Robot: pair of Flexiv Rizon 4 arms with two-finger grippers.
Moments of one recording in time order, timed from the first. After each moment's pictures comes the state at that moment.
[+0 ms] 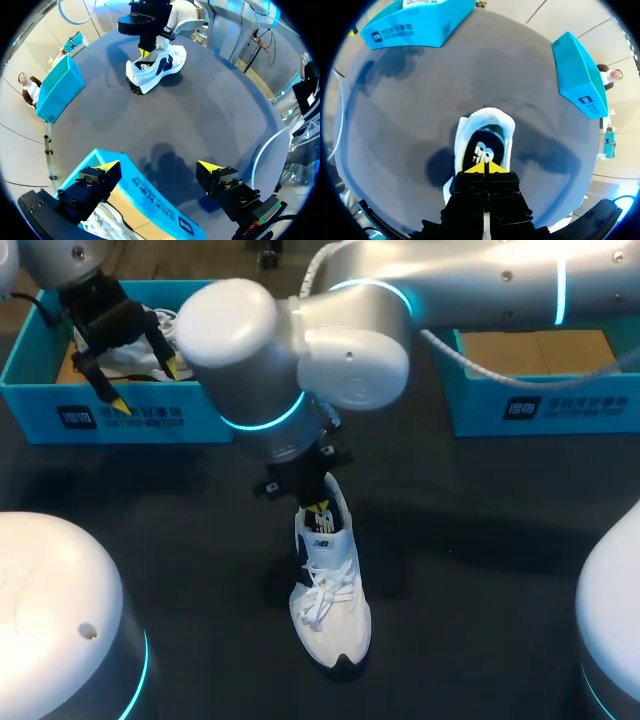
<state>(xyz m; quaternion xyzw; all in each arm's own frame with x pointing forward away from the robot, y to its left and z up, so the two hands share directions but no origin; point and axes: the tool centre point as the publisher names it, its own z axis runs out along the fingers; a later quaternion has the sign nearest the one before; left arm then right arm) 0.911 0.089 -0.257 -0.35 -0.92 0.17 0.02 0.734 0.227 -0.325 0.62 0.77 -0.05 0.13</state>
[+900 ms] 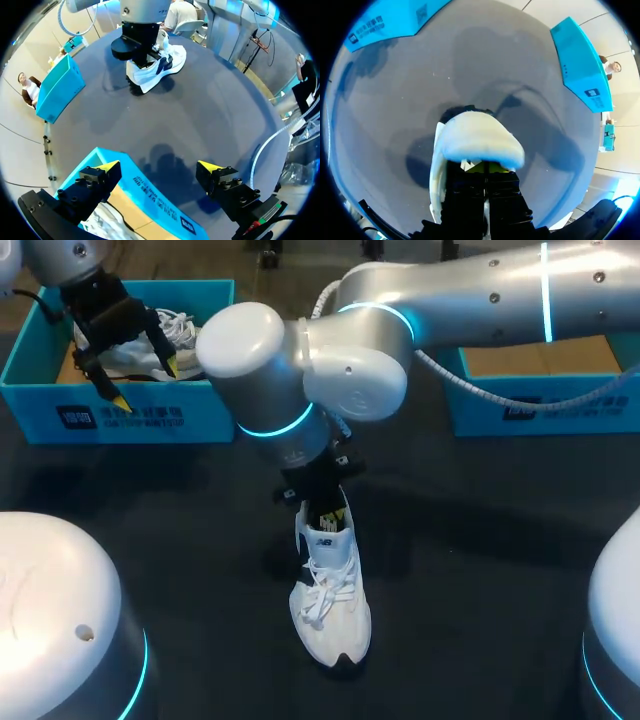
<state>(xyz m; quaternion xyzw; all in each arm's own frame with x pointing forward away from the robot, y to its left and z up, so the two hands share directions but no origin) 0.914 0.088 -0.257 -0.35 -0.92 0.17 0.03 0.757 0.205 -0.380 0.64 0.76 -0.08 0.11</state>
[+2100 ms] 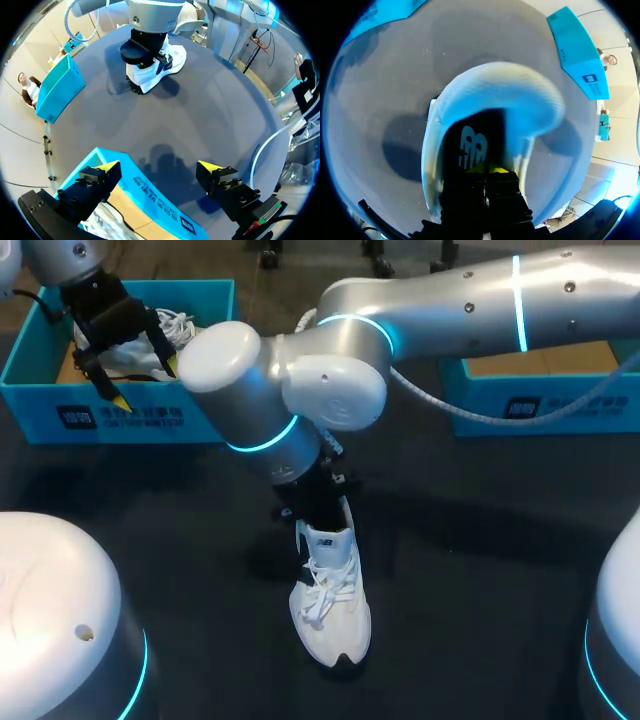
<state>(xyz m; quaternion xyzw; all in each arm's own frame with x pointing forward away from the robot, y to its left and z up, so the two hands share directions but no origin) 0.914 0.088 -0.257 -0.35 -0.92 0.17 0.03 0.728 0.201 -0.395 0.65 0.74 -0.14 0.11</state>
